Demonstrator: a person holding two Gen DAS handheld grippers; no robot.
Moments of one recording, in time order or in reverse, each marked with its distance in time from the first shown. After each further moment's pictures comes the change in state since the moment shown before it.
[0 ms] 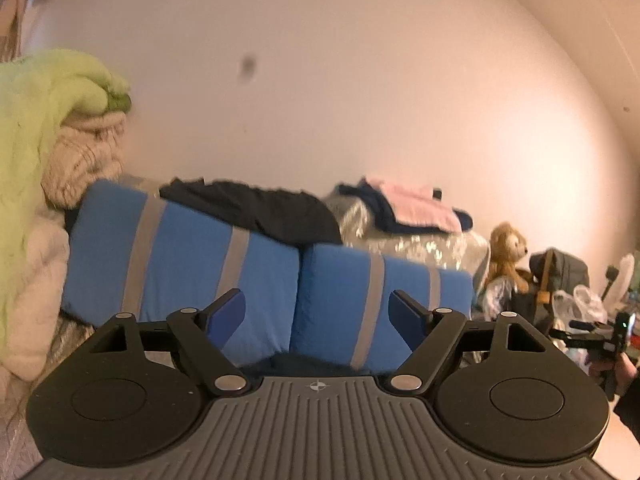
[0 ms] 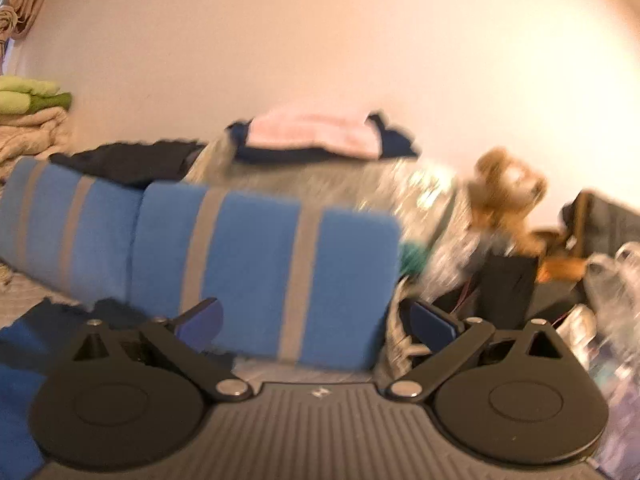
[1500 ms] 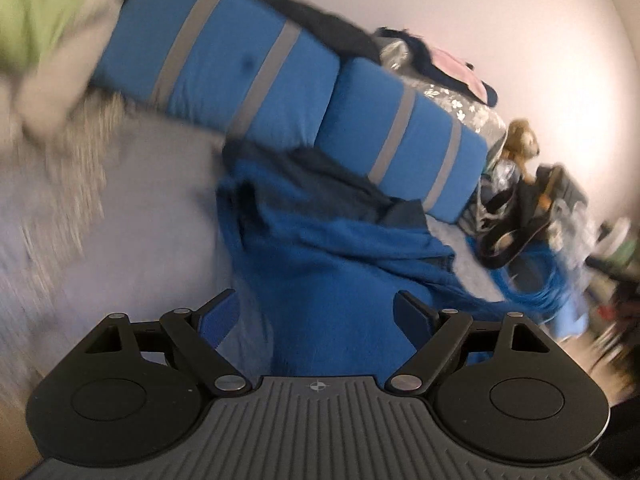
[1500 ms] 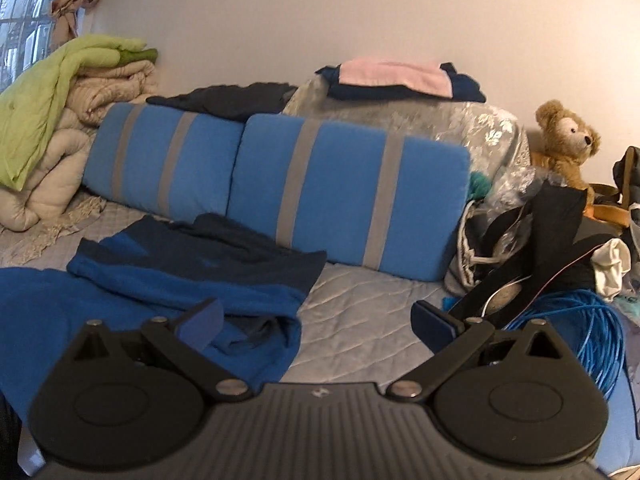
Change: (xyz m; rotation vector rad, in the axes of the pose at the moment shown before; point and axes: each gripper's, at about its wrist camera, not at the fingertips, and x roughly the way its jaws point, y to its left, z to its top) left arm -0.043 0.081 -0.204 -0.288 0.422 -0.058; right arm -0.112 0.032 -0.093 -0.053 0.166 0.249
